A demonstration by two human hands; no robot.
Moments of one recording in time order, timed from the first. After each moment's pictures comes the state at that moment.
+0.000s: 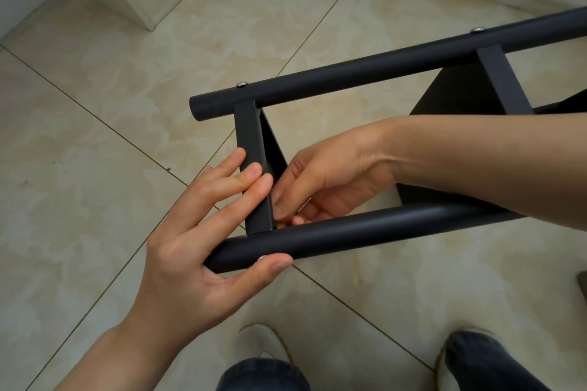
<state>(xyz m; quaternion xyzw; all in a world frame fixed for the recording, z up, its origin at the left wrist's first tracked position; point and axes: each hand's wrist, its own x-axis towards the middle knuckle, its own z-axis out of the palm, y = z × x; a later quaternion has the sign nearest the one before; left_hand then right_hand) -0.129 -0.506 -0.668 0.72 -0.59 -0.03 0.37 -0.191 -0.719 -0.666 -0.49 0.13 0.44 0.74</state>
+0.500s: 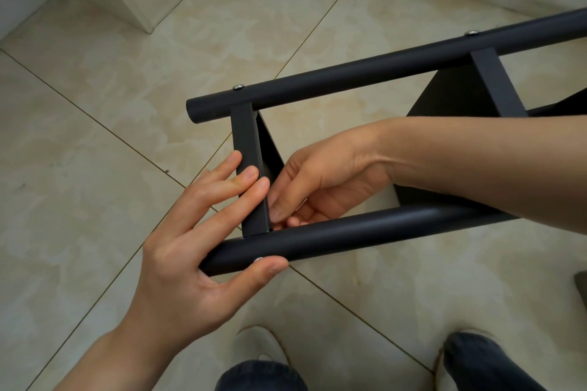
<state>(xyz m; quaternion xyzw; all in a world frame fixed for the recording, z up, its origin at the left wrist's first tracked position) -0.130 -0.506 -0.666 0.72 -0.59 -0.03 0.37 -0.191 -0.721 -0.667 -0.48 0.12 0.43 0.75</state>
